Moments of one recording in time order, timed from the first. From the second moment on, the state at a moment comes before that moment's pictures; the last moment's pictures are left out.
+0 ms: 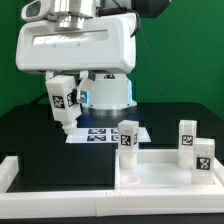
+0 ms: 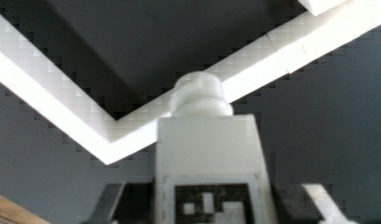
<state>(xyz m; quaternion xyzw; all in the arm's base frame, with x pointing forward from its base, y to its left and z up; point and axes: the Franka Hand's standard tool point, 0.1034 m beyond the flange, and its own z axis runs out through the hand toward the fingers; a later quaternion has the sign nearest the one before) 0.600 -0.089 0.150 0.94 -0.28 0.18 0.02</state>
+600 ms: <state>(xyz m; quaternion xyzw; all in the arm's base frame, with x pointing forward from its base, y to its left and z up) 0.621 -0.002 0.108 0.95 -0.23 0.18 0.07</state>
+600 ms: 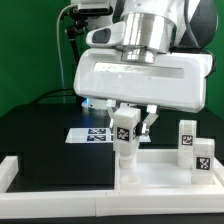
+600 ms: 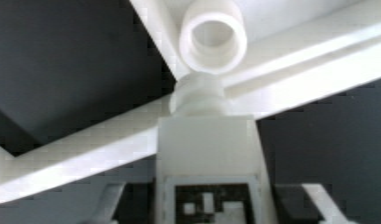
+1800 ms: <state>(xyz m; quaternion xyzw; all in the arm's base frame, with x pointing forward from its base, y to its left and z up) 0.619 0.010 0.101 0.93 -0.21 0.29 0.05</state>
